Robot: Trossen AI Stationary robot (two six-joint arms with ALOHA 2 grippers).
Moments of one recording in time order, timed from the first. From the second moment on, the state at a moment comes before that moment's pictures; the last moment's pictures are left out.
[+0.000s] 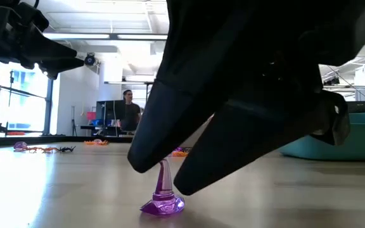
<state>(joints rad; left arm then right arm) -0.05 0.00 0.08 -0.17 -0.19 -0.09 0.64 2.23 1.58 -0.30 0.33 1.33</state>
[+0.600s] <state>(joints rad) -0.05 0.00 0.08 -0.17 -0.19 -0.09 0.61 2.24 1.58 -0.34 0.32 1.28</state>
